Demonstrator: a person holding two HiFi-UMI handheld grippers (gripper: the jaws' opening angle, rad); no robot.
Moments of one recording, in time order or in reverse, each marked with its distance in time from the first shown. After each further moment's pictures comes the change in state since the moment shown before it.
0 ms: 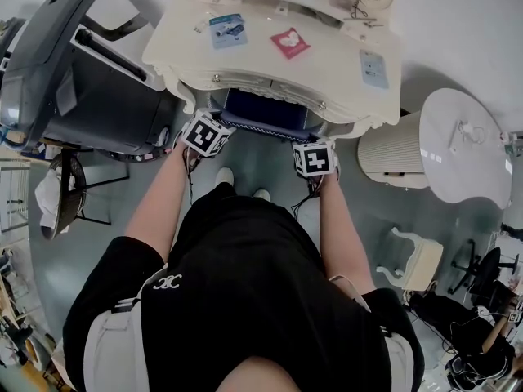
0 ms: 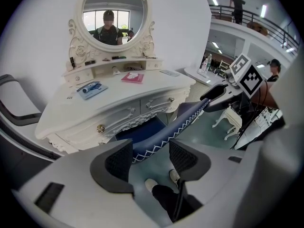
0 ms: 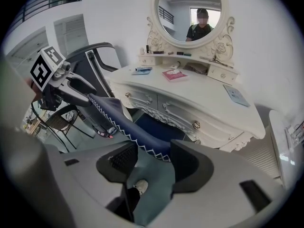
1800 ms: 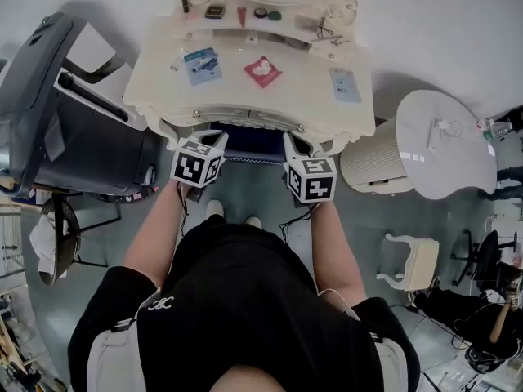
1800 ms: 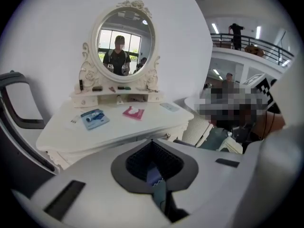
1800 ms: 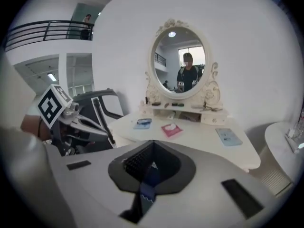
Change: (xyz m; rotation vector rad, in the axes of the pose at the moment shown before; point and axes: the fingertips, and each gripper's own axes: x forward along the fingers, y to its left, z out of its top) left arm -0.055 -0.013 0.094 -0.112 -0.292 0.000; right arm -0.095 0.004 0.119 0.084 -0.491 0.014
